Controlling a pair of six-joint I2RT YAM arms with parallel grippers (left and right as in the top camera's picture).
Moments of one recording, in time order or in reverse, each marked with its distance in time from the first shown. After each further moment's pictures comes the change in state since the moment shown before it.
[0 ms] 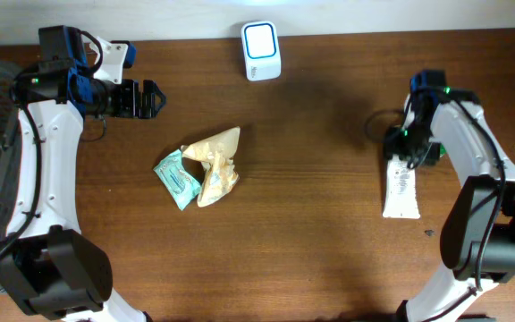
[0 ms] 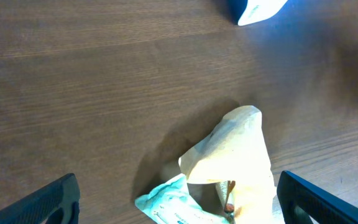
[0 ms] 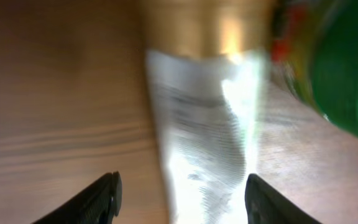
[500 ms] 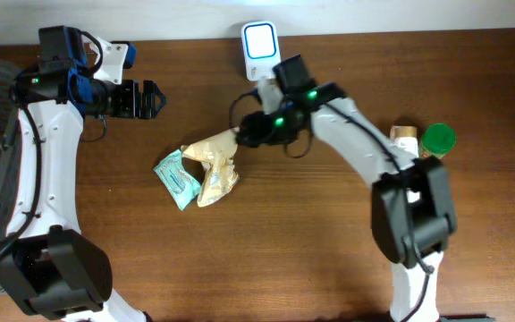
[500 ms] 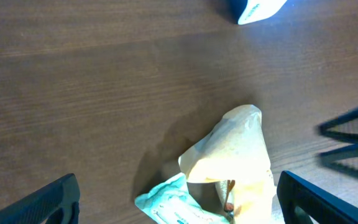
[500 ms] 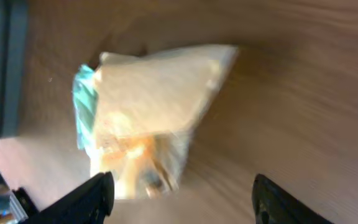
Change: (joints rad) left arm 0.000 0.000 0.000 -0.003 0.000 0.000; right arm 0.538 0.194 0.201 0.354 -0.544 0.134
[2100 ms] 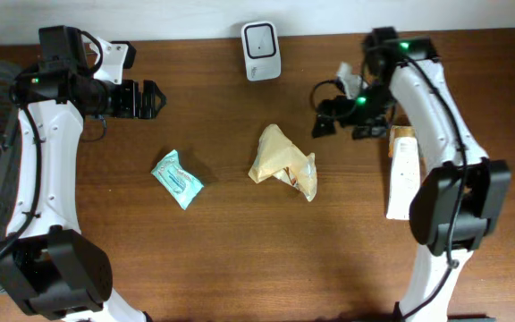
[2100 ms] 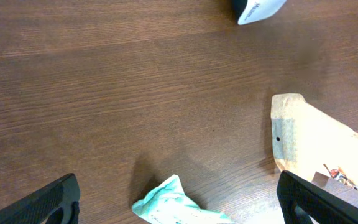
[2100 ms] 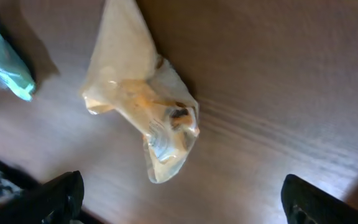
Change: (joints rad) left arm 0.000 0.000 0.000 0.000 0.000 0.000; right arm -0.350 -0.008 0.239 -0.702 0.116 -0.287
